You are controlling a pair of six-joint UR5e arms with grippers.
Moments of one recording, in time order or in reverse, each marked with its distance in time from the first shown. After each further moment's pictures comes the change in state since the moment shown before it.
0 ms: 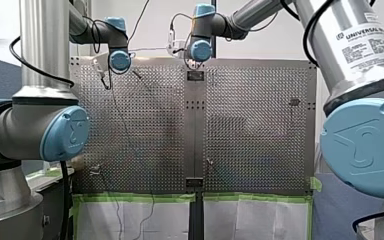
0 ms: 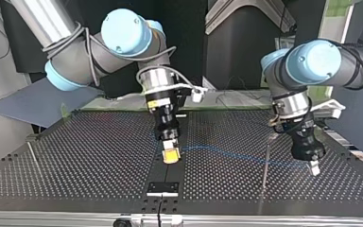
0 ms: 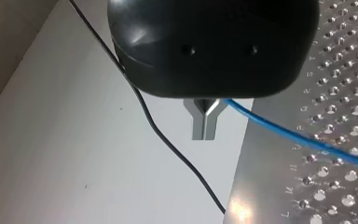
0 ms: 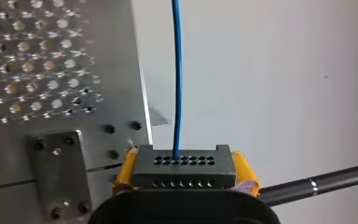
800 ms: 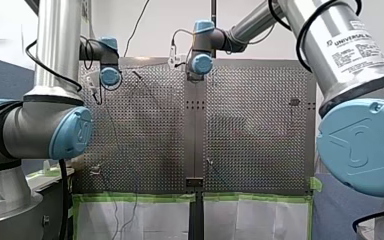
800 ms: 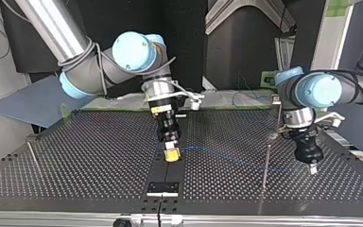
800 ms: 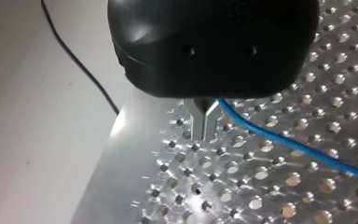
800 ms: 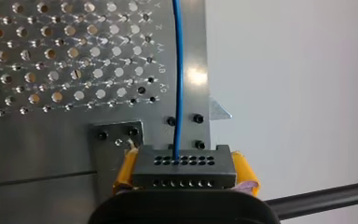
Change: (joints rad) left arm 0.130 -0.143 0.013 0.002 0.155 -0.025; right arm -0.026 0.075 -0.007 -0.015 -0.018 -0.001
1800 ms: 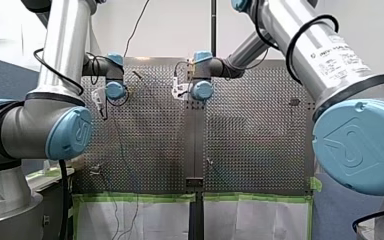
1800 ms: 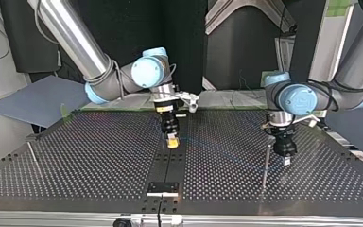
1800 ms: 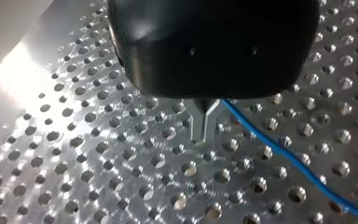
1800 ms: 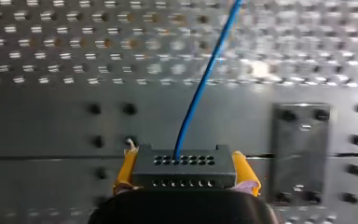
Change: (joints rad) left arm -0.033 -0.137 0.014 -0.006 0.053 0.002; right arm -0.033 0.161 0.001 0.029 0.008 -0.003
